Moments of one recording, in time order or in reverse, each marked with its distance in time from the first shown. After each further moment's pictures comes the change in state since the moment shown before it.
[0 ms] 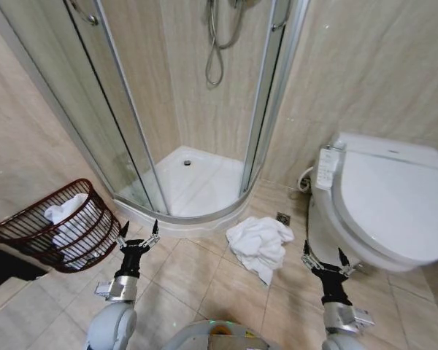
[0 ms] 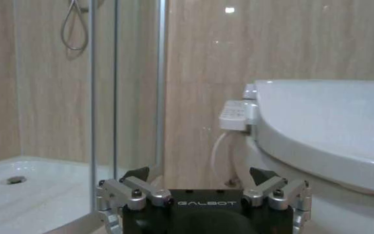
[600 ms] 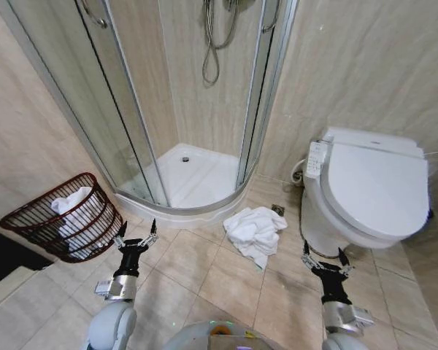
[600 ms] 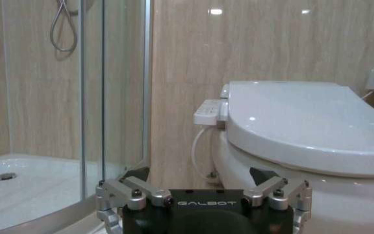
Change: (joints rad) left arm -0.004 0.002 -0.002 0.005 -0.005 0.000 -0.017; right arm 0.001 0.001 0.001 0.008 -0.001 -0.011 0.001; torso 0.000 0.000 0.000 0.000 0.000
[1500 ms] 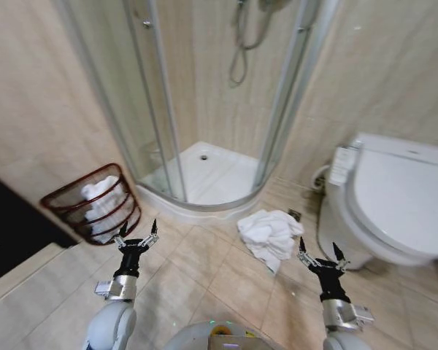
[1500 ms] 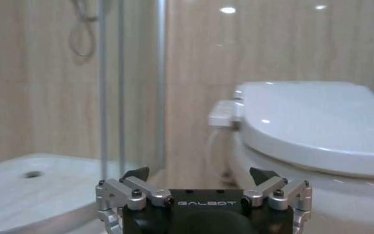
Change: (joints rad) left arm -0.005 0.000 0.002 0.004 0.006 0.003 0.000; right arm 0.006 -0.002 -0.005 0.024 0.013 -0.036 -0.021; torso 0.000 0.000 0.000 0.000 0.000
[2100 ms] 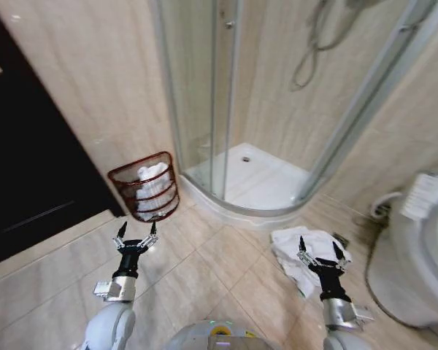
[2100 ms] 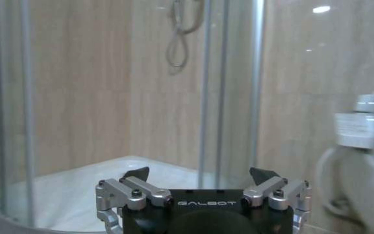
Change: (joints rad) left arm 0.013 0.005 -0.006 -0.012 0.000 0.005 0.001; right arm 0.006 -0.008 0.012 -0.012 0.001 0.040 -0.055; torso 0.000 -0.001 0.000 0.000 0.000
